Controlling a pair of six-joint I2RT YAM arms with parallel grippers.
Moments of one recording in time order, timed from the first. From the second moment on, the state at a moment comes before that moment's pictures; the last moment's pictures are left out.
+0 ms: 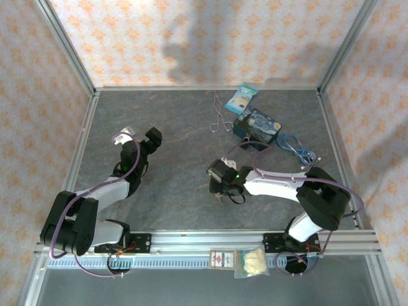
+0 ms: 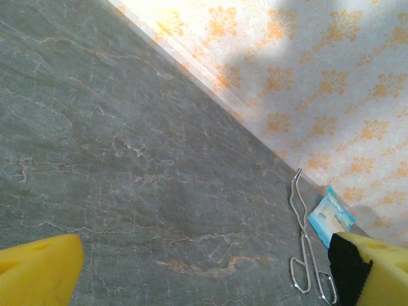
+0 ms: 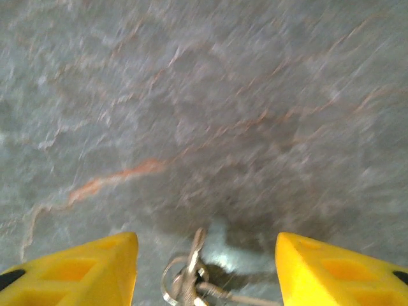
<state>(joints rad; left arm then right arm) -0.20 1.28 0.42 0.58 -0.21 -0.81 0.97 1.55 0.82 -0.45 0.15 0.97</state>
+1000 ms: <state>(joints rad) -0.20 1.17 0.38 0.58 -0.23 -0.83 1.05 1.53 0.78 -0.49 0.24 1.08</state>
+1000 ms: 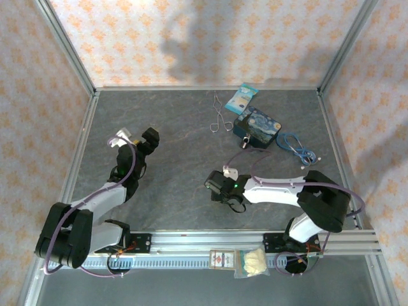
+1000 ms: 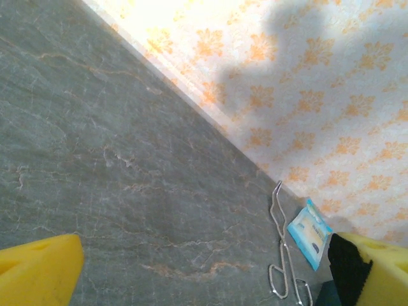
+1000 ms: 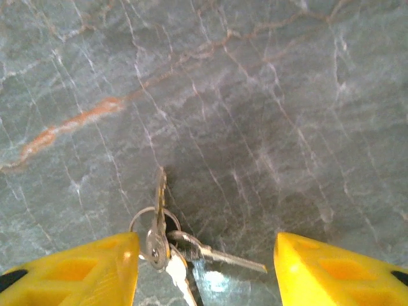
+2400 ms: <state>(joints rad) -0.20 1.02 0.30 0.57 -0.28 -0.83 1.04 1.63 0.85 -0.40 0.27 0.85</state>
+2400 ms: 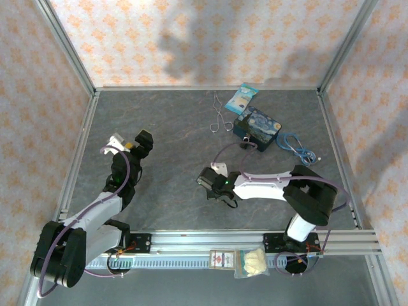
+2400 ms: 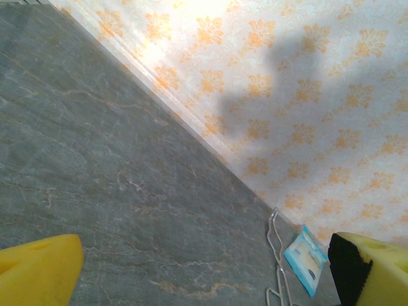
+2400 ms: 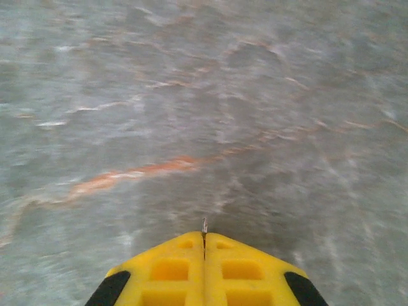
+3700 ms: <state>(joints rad) -0.53 1.63 0.25 1.45 0.35 -1.31 0.62 1.53 0.90 0.08 -0.44 0.59</state>
